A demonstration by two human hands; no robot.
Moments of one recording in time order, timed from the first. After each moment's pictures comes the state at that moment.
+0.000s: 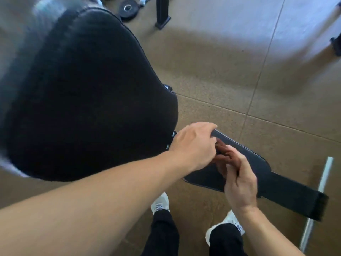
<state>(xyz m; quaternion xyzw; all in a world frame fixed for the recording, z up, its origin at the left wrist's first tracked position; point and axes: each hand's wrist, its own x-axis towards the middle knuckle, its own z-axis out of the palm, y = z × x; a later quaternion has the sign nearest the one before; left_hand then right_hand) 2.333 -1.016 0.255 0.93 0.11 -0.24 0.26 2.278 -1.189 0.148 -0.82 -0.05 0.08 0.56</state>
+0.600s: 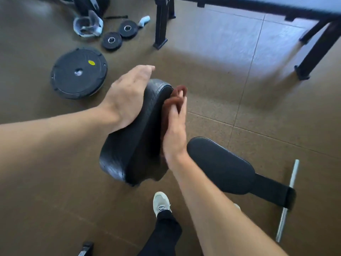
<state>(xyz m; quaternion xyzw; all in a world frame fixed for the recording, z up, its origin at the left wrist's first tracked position) 2.354 -0.825 0.446 0.89 0.22 -0.03 0.39 2.337 -0.944 0.354 -0.64 0.04 0.17 0.74</state>
